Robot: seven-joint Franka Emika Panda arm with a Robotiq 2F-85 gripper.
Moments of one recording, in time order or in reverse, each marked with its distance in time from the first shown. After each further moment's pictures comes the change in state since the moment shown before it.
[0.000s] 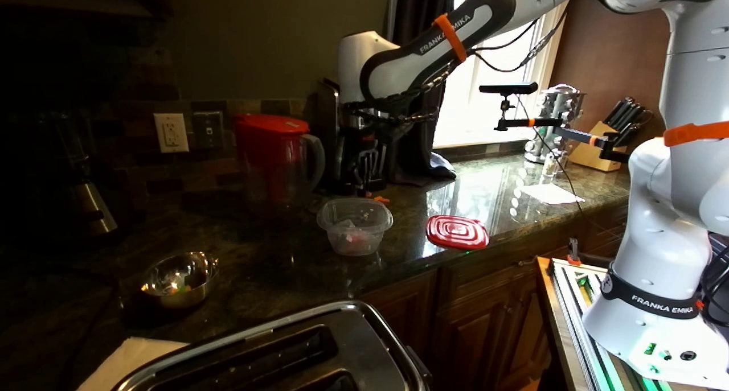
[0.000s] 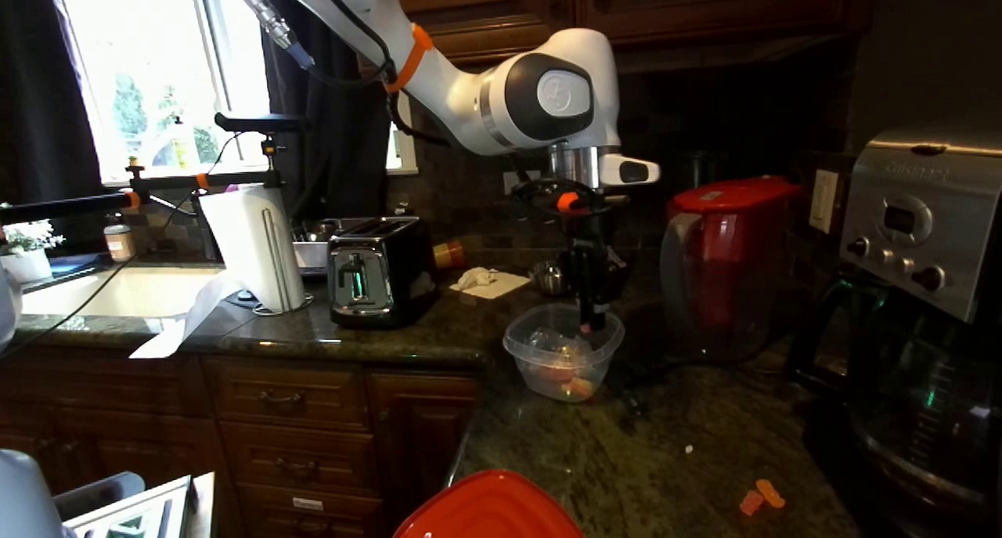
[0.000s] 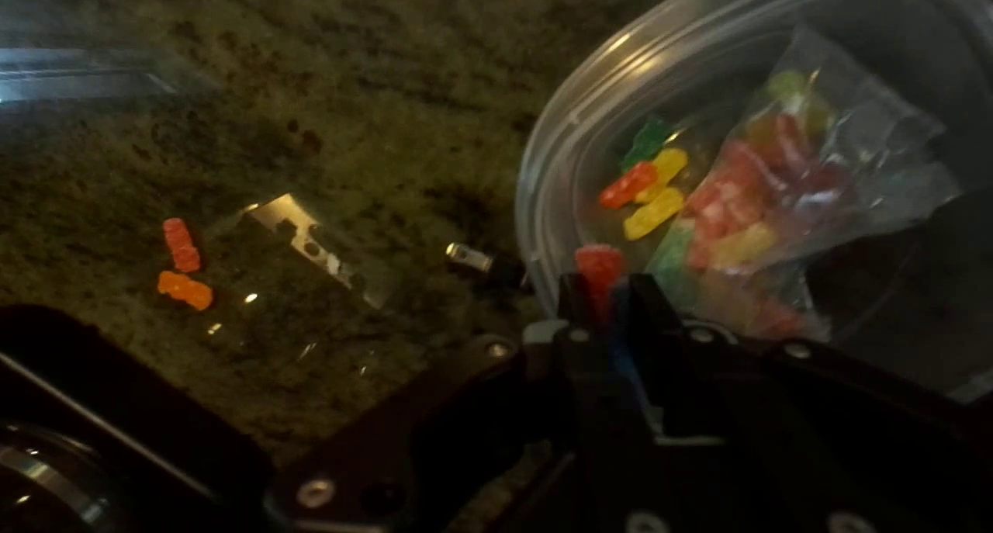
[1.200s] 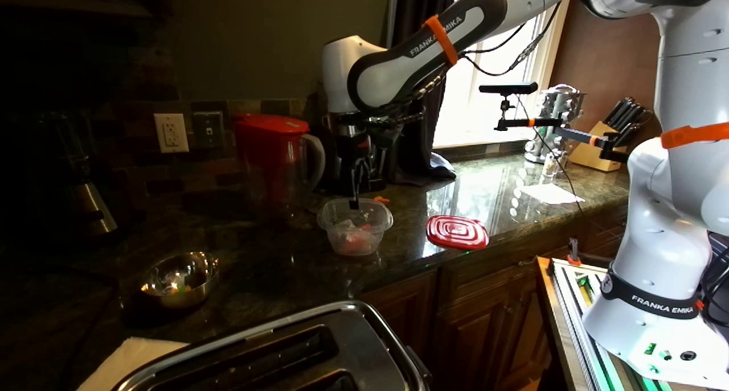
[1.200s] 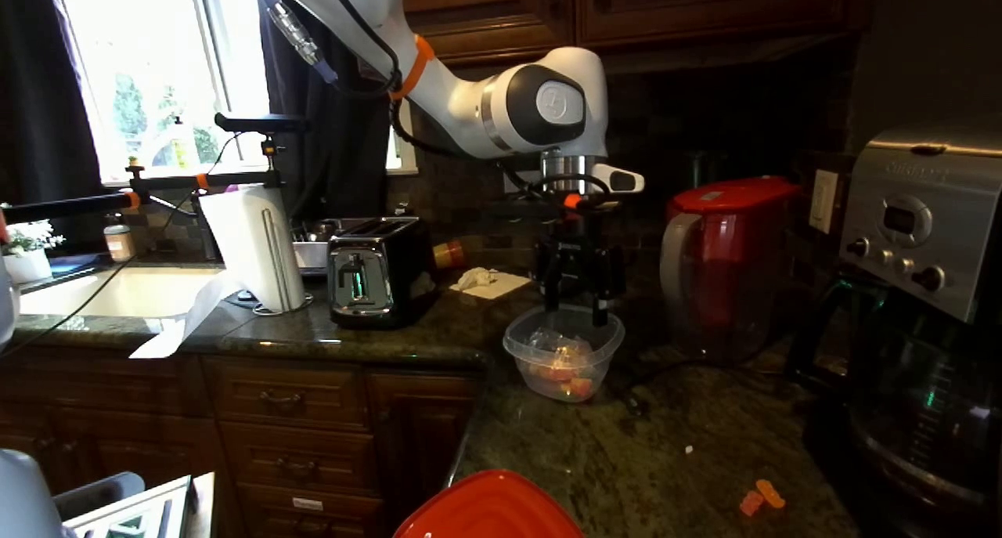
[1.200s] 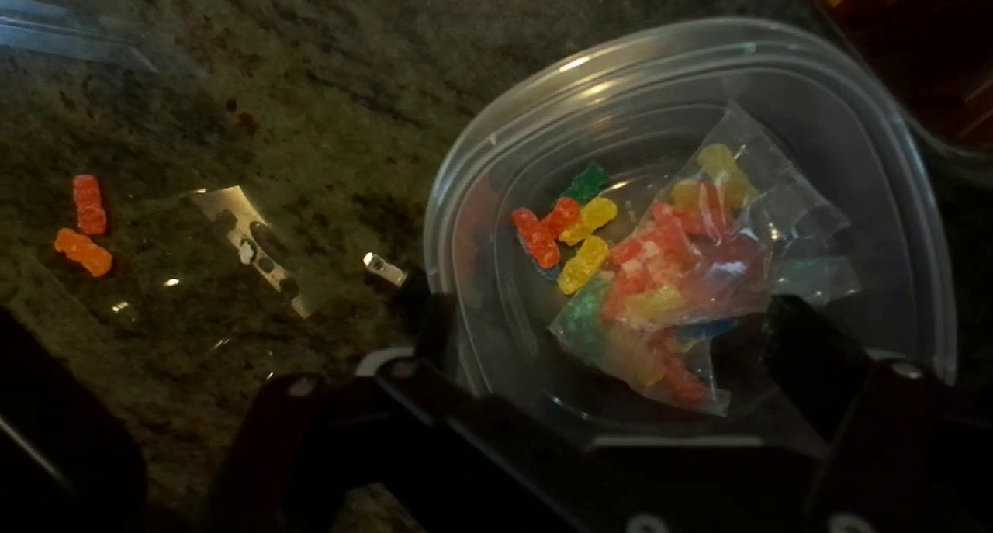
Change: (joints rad) arm 0.013 0.051 0.041 0.056 0.000 -0.086 -0.133
